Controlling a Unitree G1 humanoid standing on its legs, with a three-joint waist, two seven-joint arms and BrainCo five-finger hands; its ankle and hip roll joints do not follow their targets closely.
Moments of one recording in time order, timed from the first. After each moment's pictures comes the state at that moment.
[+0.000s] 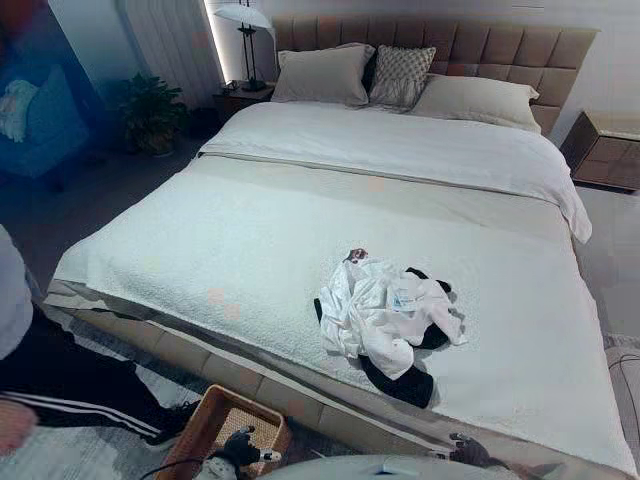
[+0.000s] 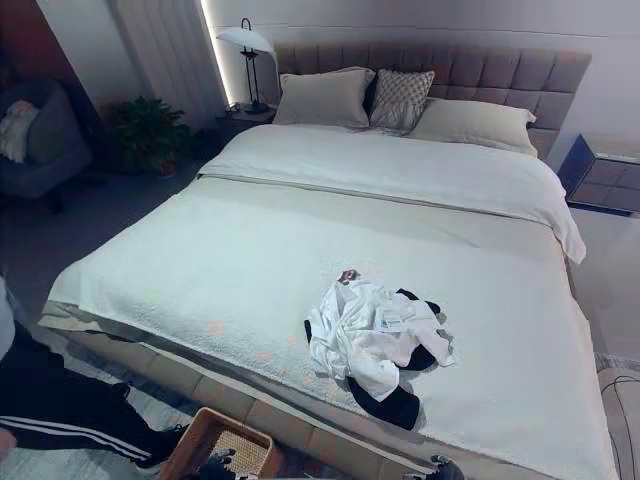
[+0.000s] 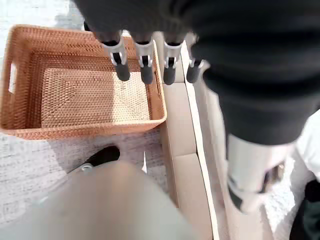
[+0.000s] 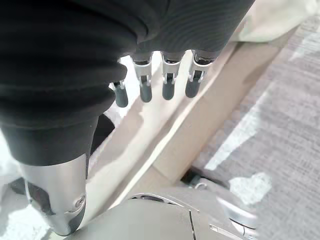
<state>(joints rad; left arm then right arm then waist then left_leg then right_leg) 0.01 0.21 -0.32 1.22 0.10 -0.07 0.07 0.05 -0.26 0.22 1.20 -0.03 -0.06 -0.09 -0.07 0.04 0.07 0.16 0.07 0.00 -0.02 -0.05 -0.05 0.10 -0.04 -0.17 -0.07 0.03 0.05</state>
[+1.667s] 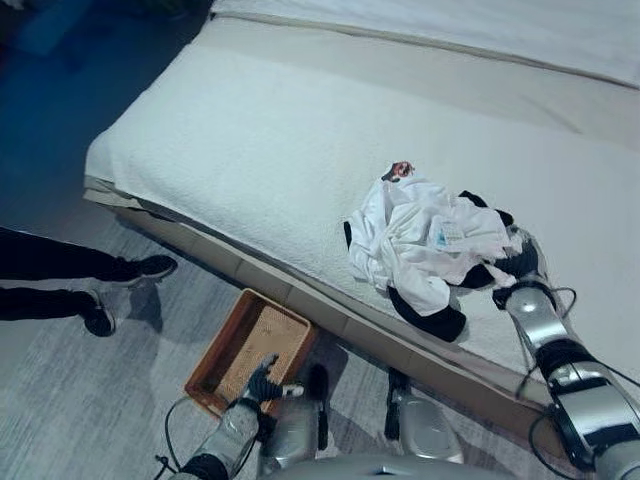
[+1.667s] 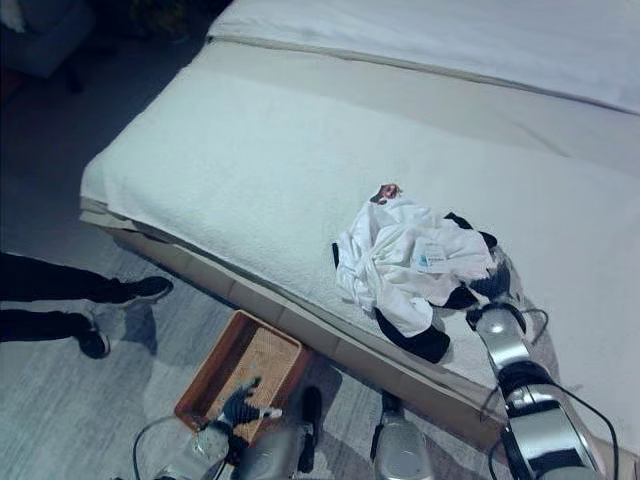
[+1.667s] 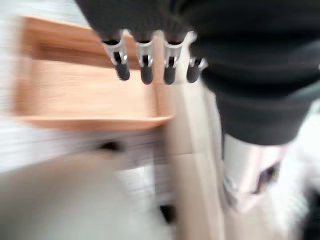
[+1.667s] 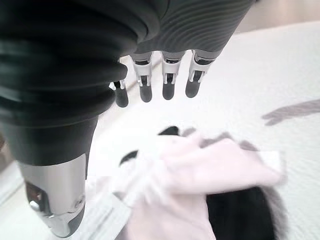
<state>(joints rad) -0.10 0.22 -0.44 1.00 0.03 -0.10 0.19 -0.57 -0.57 0.16 0.96 -0.05 -0.06 -0.49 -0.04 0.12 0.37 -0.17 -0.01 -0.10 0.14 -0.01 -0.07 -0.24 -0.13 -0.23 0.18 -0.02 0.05</state>
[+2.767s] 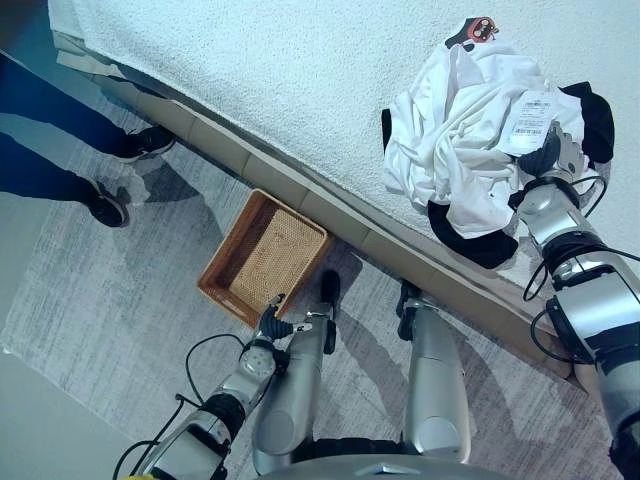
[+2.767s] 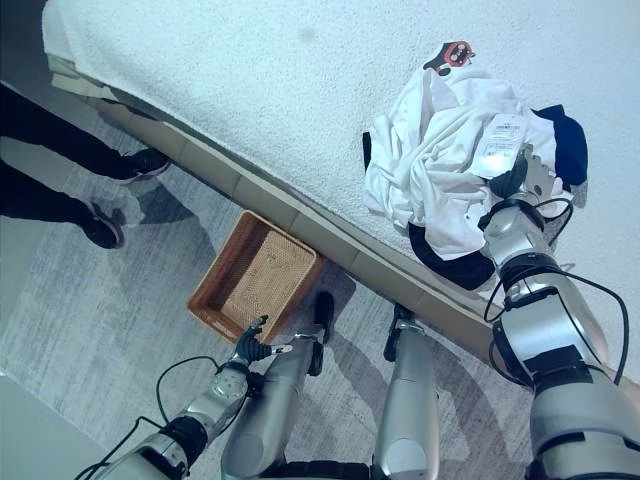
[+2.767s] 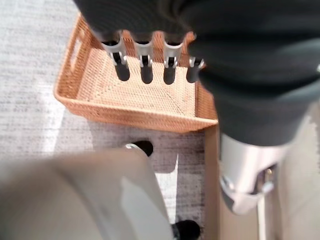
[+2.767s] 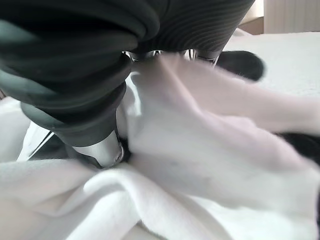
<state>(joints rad) -0.28 0.19 -0.50 0.94 -0.11 -0.14 0.31 -1.06 -0.64 0.45 1.23 -0.10 0.01 -0.50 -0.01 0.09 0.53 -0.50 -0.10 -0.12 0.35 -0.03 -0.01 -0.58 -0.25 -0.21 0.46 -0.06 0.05</state>
